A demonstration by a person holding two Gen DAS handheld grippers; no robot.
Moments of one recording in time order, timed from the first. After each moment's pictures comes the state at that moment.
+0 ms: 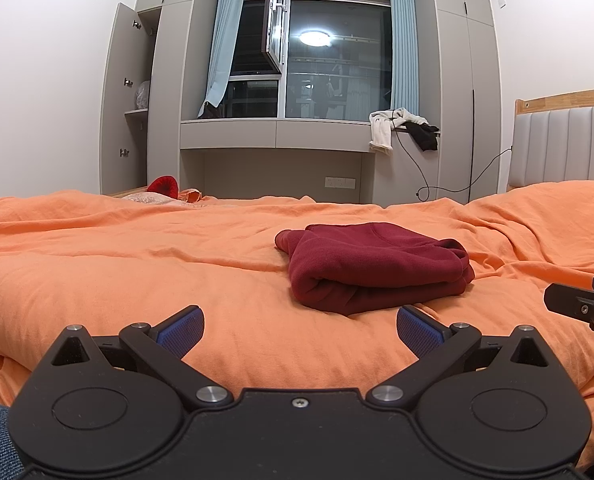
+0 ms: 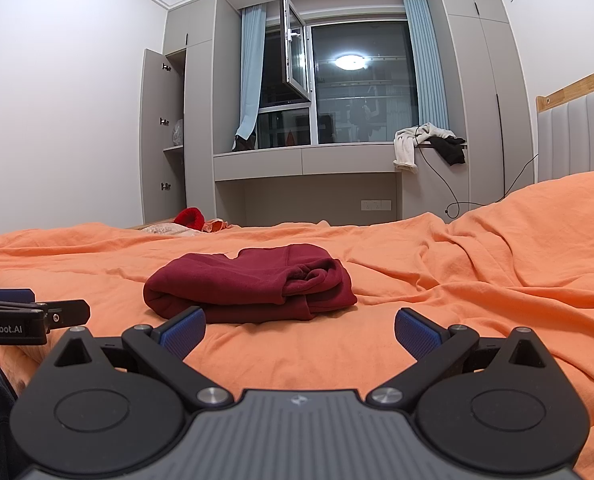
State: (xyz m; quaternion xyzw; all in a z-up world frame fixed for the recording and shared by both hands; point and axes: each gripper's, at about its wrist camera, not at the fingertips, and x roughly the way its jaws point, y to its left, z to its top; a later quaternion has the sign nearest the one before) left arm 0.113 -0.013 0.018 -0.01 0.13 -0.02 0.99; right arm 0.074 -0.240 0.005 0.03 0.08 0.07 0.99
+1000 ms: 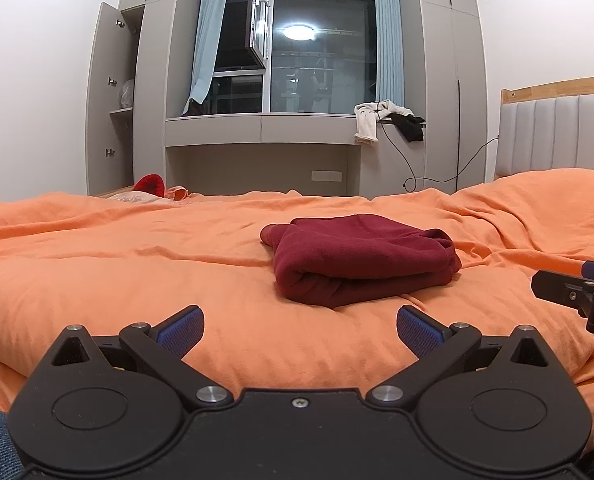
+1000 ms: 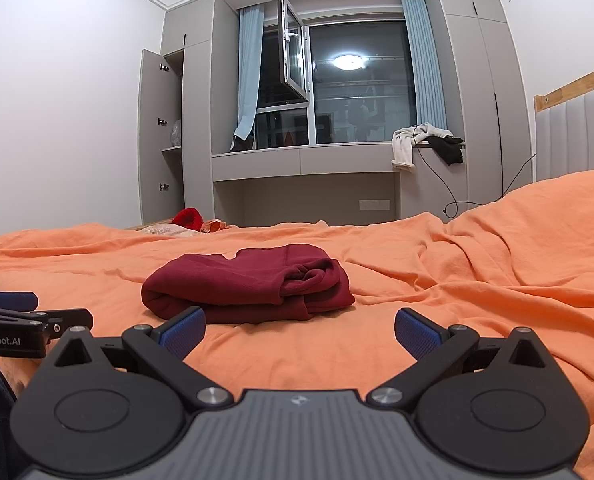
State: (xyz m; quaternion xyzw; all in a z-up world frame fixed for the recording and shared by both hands) left arm 0.115 -0.021 0.015 0.00 0.14 -0.04 0.99; right arm 0.075 -0.241 0.001 0.03 0.09 0.07 0.99
